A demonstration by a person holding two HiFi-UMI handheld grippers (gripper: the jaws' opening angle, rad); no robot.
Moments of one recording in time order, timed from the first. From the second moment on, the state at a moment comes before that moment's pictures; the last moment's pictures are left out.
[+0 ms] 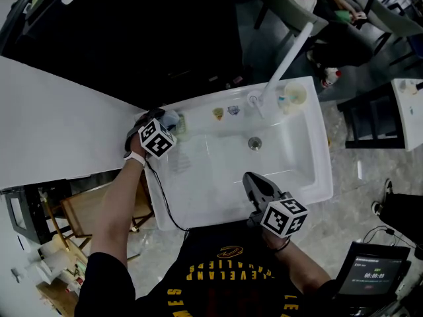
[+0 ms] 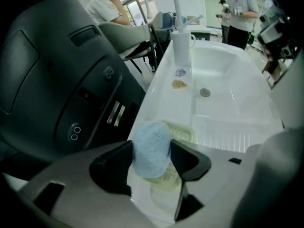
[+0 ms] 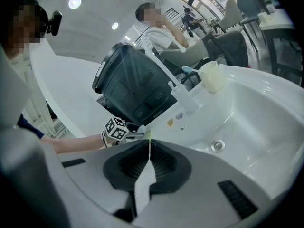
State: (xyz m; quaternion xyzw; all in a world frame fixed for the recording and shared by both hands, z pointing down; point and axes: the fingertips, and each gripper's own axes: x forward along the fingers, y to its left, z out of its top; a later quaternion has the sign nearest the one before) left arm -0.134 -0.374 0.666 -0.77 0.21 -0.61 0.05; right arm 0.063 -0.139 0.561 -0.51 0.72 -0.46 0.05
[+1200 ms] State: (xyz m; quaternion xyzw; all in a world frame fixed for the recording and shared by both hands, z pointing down) left arm -0.095 -0.229 0.443 -0.90 0.34 -0.01 -0.27; right arm 0.039 -0.166 0.520 -0.48 0.81 -0.34 -0.02
